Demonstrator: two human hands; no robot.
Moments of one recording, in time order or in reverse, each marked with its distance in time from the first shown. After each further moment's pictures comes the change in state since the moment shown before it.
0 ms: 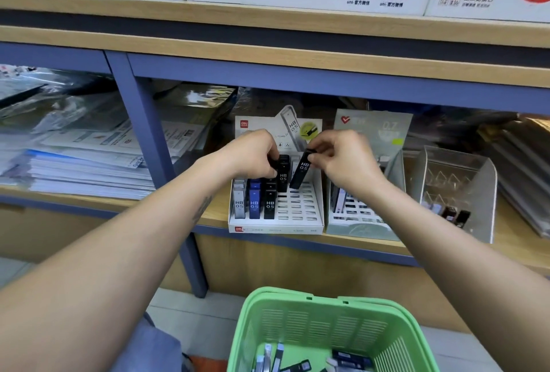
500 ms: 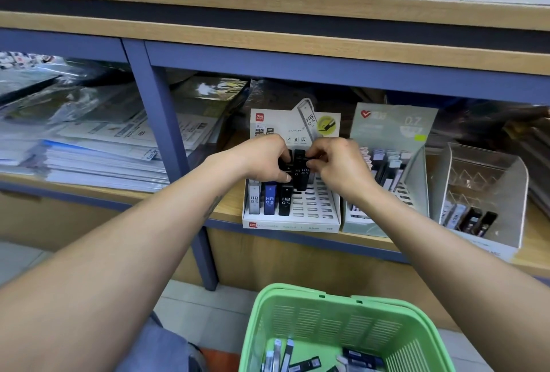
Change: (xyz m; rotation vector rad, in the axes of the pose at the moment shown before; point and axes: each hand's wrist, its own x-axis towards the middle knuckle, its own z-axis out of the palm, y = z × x) left_hand 0.002 -0.018 0.011 0.059 -0.117 0.060; right_hand 0.011 0.009 0.046 -0.101 -0.031 -0.047
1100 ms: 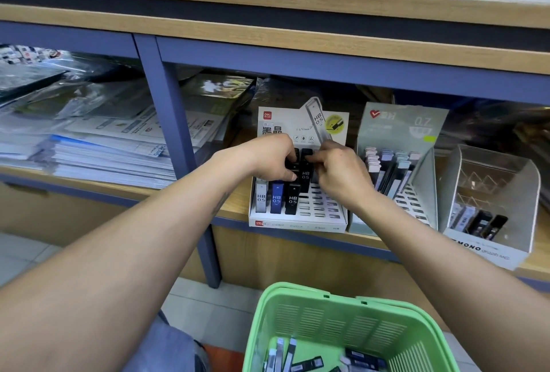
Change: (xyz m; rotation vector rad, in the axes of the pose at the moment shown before) left_hand -0.001 -0.001 -0.001 0.033 -0.043 0.027; right_hand -0.005 -0.003 0.015 -0.258 -0.029 -0.095
